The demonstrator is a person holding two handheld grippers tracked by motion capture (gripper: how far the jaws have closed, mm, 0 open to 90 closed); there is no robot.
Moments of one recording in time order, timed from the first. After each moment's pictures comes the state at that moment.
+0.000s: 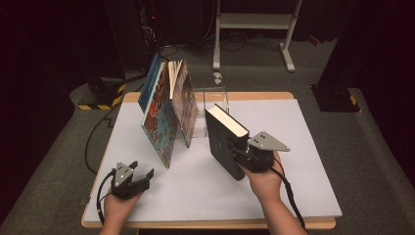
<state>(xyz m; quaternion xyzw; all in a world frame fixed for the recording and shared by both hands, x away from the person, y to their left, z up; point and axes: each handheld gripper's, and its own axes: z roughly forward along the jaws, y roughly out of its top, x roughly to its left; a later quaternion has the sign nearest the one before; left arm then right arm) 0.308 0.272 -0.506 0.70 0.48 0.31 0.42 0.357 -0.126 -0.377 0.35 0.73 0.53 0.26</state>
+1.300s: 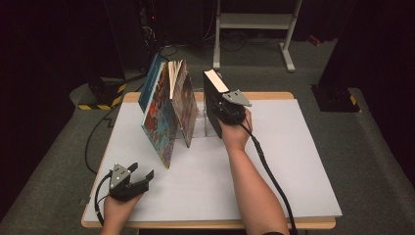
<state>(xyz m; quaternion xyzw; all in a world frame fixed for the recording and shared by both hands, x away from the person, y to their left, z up) 0.300 0.275 -0.501 0.69 0.49 0.29 0.46 0.504 -0.058 -0.390 0.42 0.67 0.51 0.34</state>
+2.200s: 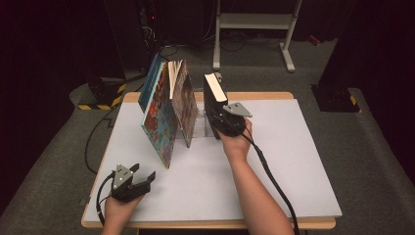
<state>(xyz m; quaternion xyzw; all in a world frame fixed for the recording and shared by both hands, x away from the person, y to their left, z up) 0.300 0.269 -0.503 0.70 0.48 0.29 0.44 0.482 -0.065 -0.418 0.43 0.68 0.51 0.31</state>
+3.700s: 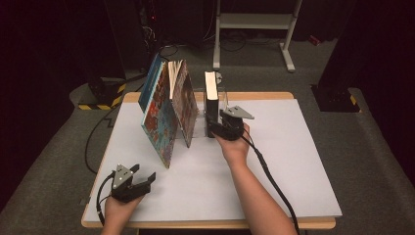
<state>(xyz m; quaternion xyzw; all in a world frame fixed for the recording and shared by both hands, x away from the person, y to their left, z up) 0.301 0.273 -0.506 0.70 0.48 0.27 0.45 0.473 -0.065 -0.423 0.42 0.70 0.53 0.24</state>
